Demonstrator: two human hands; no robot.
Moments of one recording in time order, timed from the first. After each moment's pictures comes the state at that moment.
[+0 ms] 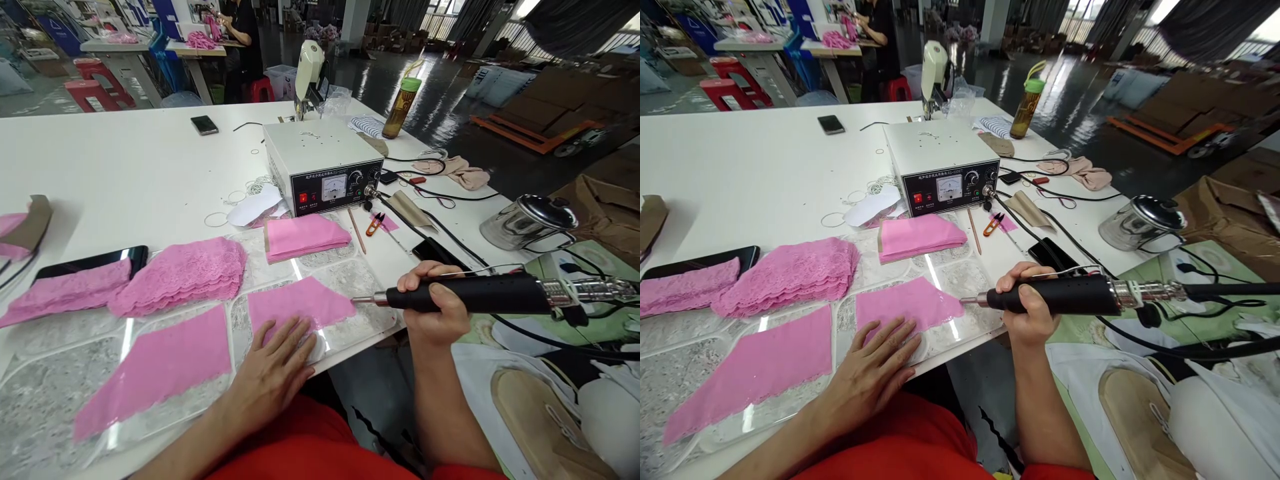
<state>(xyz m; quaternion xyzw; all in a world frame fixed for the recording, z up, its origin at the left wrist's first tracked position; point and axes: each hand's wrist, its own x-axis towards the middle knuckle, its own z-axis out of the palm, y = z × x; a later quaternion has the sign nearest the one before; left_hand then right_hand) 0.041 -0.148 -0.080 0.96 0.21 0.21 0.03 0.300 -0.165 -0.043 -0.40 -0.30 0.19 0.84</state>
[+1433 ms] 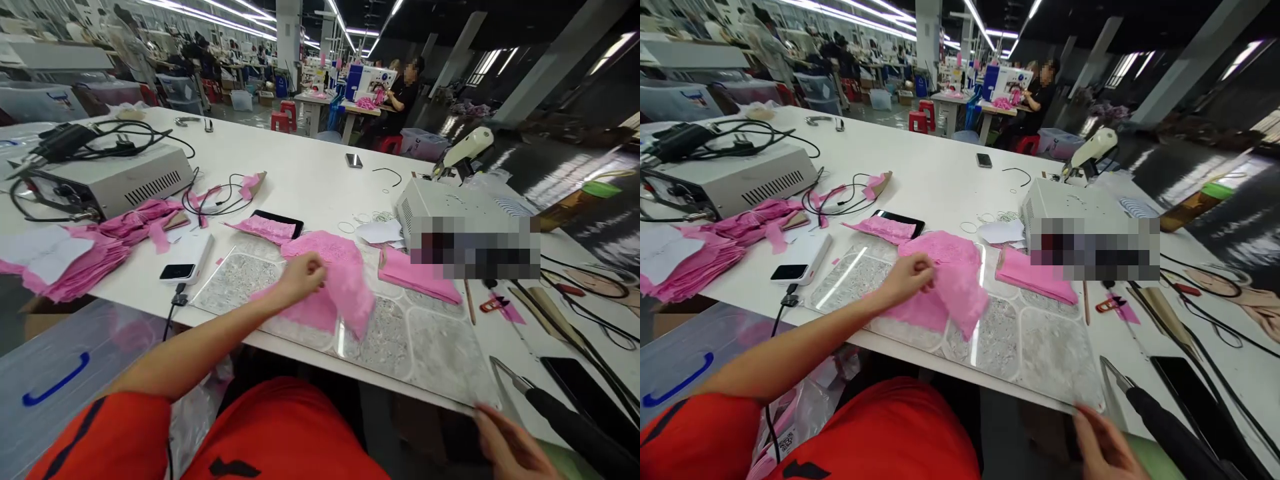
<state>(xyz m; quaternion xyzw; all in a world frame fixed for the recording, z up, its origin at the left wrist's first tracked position) -0.061 -0.105 -0.028 0.56 0.55 0.42 0.45 0.287 -0.258 -0.087 -0.77 -0.47 0.18 0.40</state>
